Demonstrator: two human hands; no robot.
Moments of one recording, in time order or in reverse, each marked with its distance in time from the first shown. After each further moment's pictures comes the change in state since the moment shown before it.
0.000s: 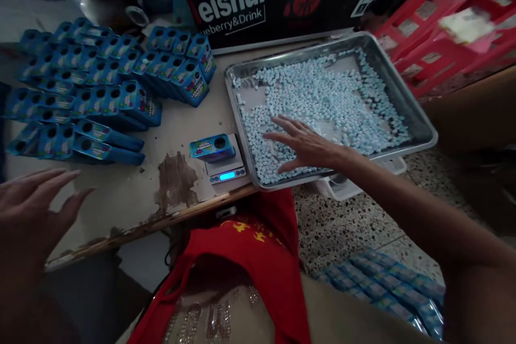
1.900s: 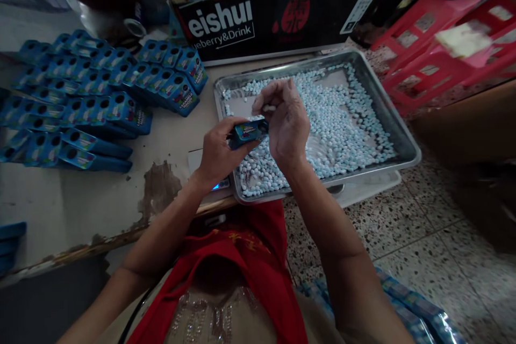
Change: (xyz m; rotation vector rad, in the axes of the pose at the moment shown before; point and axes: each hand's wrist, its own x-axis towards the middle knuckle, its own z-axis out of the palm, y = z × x) left_hand 0.058 0.289 0.224 -0.741 -0.273 0.180; right_hand 0.086 -0.061 -0.056 0.995 1.011 0.238
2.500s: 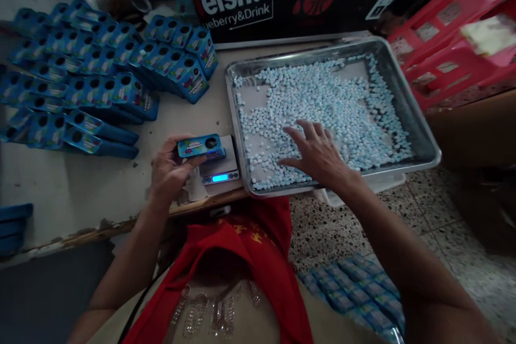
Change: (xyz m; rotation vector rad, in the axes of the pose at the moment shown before) left_hand -0.093 -0.042 -0.102 -0.214 0.122 -0.368; right_hand -0.061 0.043 -0.106 -1.035 -0.553 -0.136
